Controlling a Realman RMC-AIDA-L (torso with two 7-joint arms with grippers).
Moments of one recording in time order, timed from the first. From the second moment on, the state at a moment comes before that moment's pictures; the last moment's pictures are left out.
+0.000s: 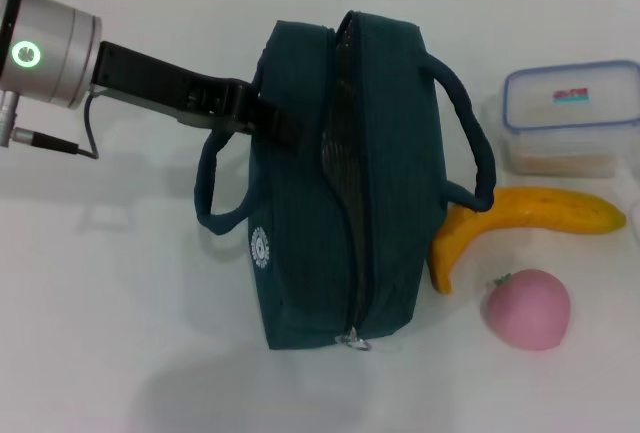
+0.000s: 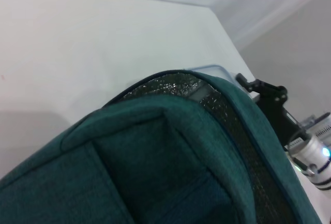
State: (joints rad) left arm -0.67 -2.03 0.93 1.10 2.11 1.75 -2.58; right arm 0.46 2.02 -0.36 -0.05 -1.36 -1.23 2.09
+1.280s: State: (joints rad) left arm -0.77 -2.00 0.93 0.94 2.12 1.64 -2.48; right arm 0.81 2.03 -0.39 0.01 -1.22 -1.72 2.08
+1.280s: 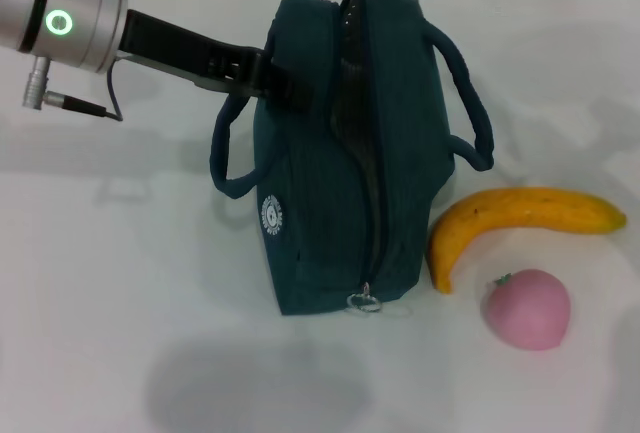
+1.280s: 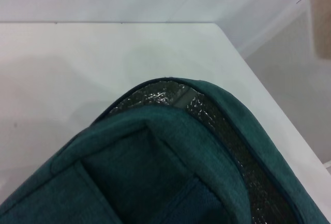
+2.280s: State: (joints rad) left arm -0.80 -1.98 0.94 0.92 2.13 1.58 -2.44; right arm 0.74 2.03 -0.48 0.05 -1.47 -1.44 1.81
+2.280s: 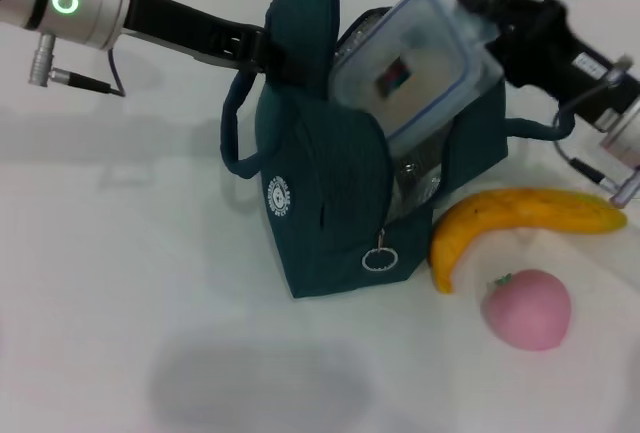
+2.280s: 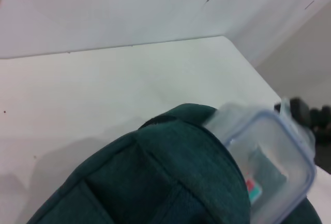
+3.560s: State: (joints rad) left arm -0.76 -1.98 0.93 0.91 2.14 1.58 -2.39; right arm 0.70 2.02 -0.71 -0.39 -1.58 -1.60 1.45
